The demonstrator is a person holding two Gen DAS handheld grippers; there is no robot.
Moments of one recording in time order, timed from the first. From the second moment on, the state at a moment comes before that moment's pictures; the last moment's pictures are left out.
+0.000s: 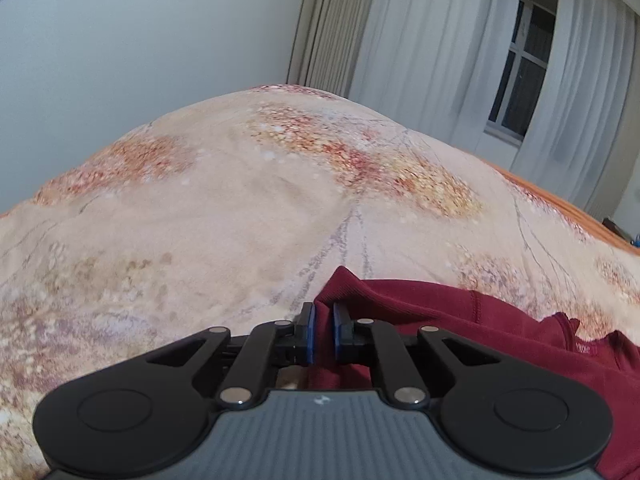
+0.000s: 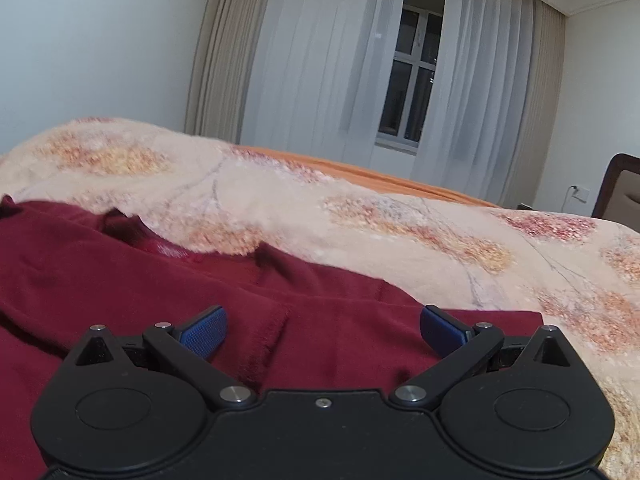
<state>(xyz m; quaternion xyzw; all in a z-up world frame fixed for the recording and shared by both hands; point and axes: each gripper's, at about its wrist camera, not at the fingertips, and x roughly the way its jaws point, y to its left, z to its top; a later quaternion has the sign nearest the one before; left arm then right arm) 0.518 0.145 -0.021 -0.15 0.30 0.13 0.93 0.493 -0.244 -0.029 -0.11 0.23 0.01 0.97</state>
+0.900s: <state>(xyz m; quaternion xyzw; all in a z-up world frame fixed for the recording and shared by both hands) 0.470 0.131 -0.007 -0.13 0.31 0.05 0.94 0.435 -0.254 -0.023 -0.08 0.25 0.05 0.96</state>
